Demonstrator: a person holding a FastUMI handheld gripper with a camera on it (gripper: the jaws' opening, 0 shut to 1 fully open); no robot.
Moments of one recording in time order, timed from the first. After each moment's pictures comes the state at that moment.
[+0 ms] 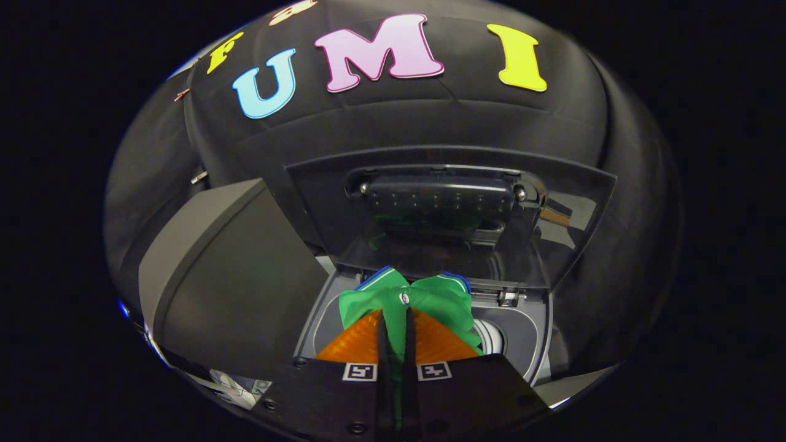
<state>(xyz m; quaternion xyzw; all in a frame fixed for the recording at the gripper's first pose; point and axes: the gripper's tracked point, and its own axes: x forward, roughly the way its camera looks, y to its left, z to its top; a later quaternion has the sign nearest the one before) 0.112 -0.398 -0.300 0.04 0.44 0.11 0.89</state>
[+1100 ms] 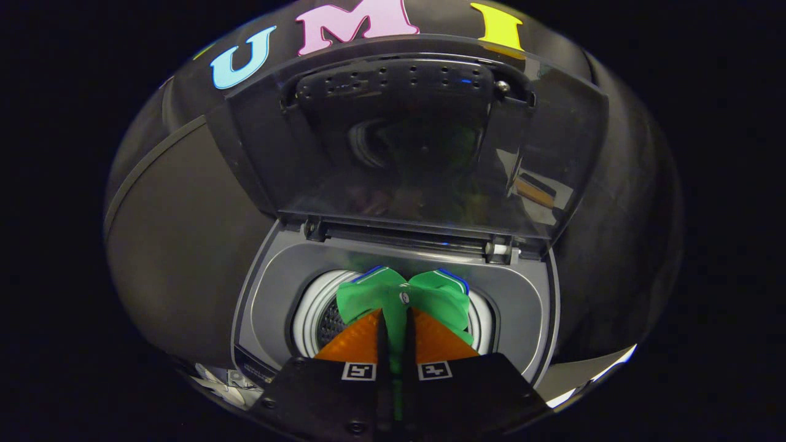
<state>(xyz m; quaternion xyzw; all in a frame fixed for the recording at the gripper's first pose) 0.087 -0.435 -0.387 0.01 0.49 0.06 0.87</state>
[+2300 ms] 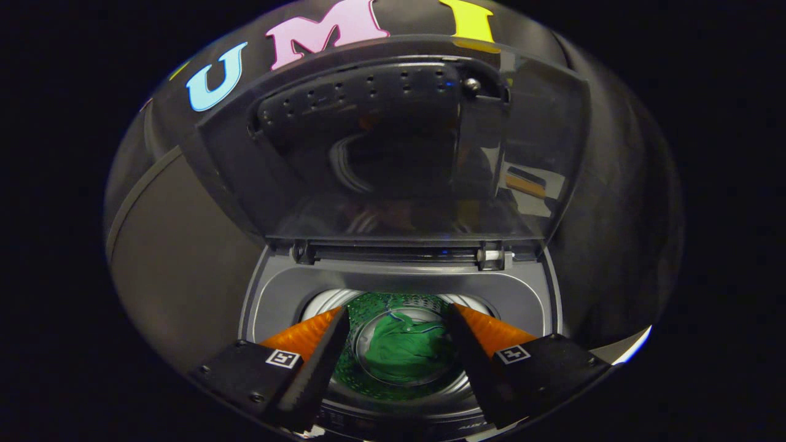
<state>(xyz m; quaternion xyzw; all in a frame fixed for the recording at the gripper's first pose) 0.105 -0.441 -0.383 0.06 0.47 0.01 0.88</state>
